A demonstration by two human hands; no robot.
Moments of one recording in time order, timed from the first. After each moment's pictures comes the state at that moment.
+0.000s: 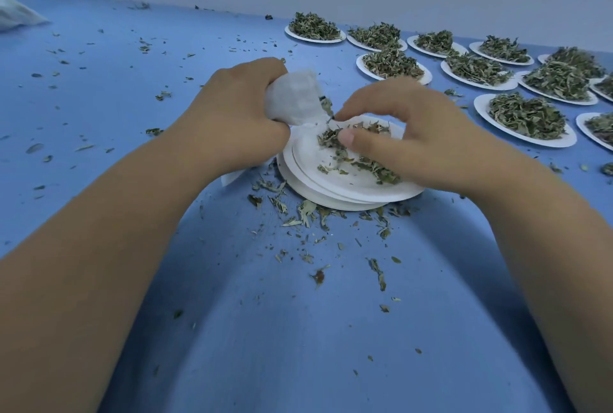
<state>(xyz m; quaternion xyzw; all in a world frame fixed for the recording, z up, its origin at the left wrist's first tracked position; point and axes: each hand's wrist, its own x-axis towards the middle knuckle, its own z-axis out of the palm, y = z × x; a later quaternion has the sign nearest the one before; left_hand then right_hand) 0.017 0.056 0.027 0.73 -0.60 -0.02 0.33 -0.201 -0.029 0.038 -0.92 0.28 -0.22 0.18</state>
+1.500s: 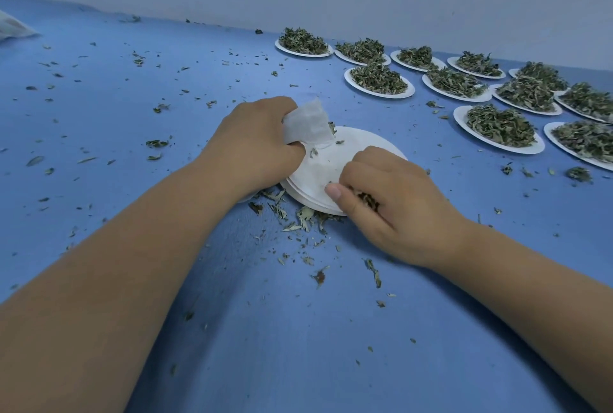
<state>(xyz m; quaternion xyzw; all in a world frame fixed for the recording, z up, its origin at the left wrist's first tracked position) 0.010 0.042 0.005 0.72 -0.62 -0.03 0.32 -0.205 0.015 -0.004 -0.94 0.18 -0.28 0.04</state>
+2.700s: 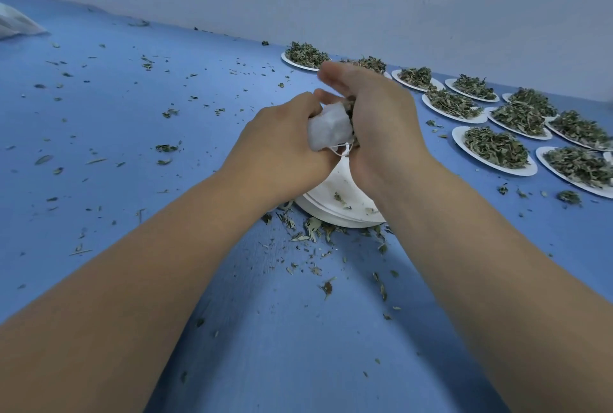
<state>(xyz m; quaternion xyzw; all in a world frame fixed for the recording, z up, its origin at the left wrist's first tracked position) -0.010 0.052 0.017 0.68 -0.60 -0.05 0.42 -0.112 0.011 0.066 -0.52 0.40 -0.47 0.59</state>
